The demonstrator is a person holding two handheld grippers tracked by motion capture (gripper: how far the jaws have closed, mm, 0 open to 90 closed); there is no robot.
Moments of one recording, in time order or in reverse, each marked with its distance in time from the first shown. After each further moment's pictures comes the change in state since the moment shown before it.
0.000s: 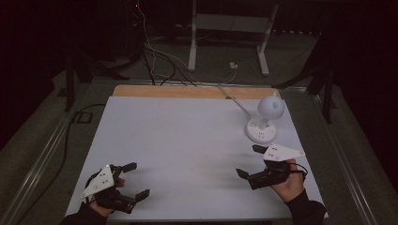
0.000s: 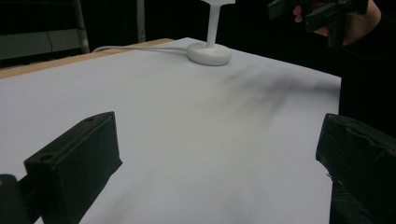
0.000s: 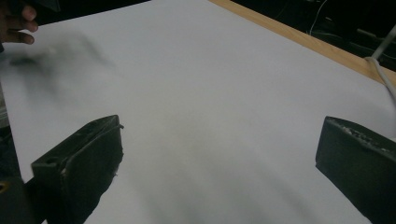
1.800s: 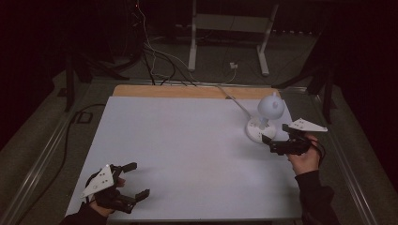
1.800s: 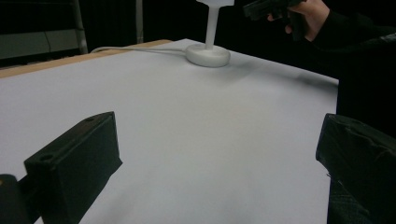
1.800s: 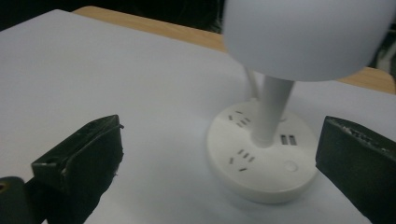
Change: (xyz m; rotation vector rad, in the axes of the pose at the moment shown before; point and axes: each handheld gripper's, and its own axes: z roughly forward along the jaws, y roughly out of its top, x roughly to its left) left arm 0.000 0.000 0.000 -0.006 -0.008 -0.008; right arm -0.110 -0.017 -0.005 -0.013 -0.312 0.245
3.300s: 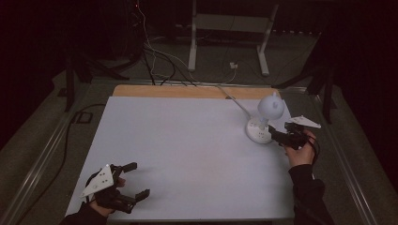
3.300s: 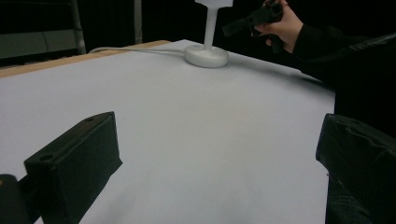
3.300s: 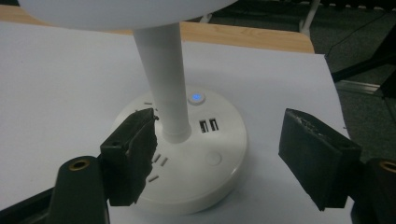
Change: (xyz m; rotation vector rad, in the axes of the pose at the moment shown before) left arm 0.001 0.000 0.000 -0.004 -0.007 -0.005; right arm -0.034 -0.018 0.041 0.044 -0.251 0.131
